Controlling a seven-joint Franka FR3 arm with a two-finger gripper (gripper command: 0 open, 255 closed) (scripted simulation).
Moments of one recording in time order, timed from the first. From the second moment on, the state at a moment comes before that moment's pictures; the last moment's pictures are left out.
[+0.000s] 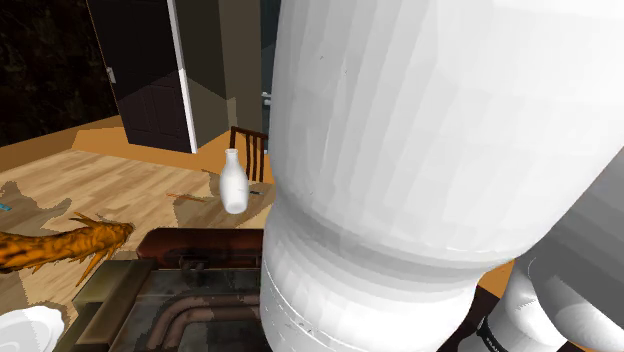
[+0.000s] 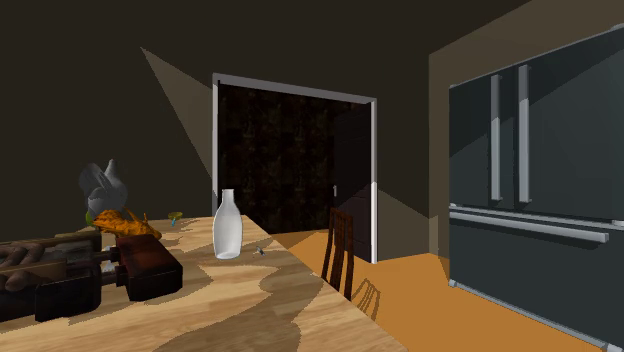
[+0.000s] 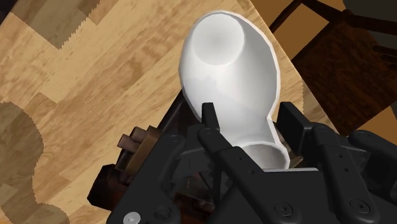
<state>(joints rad) 0.38 -0.24 0.83 -1.99 0.09 1.86 1.26</state>
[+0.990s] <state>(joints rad) 0.38 -0.20 0.86 -2.16 0.06 2.05 1.30</state>
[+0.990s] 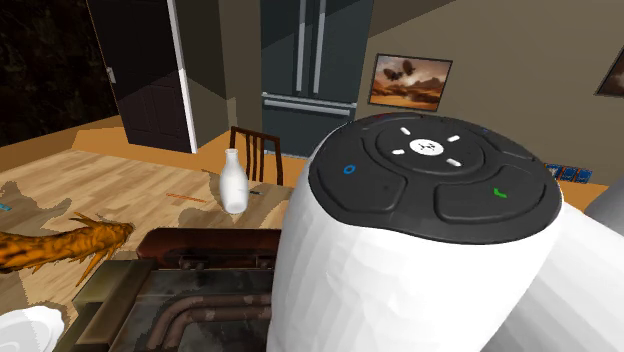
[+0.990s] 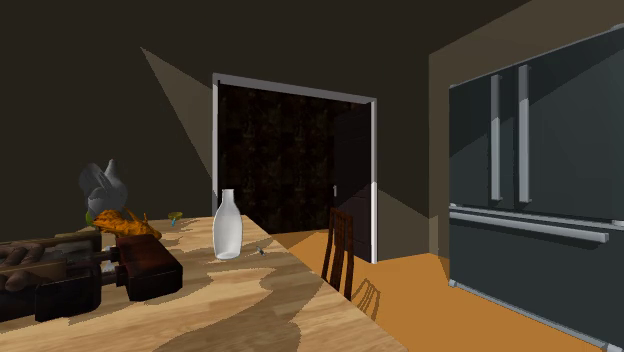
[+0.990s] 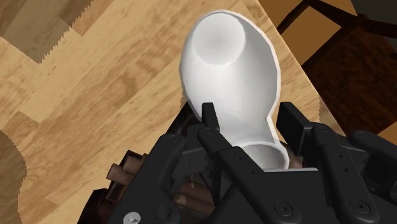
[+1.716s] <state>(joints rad) 0.37 -0.17 0.88 -2.19 0.04 2.11 1.32</state>
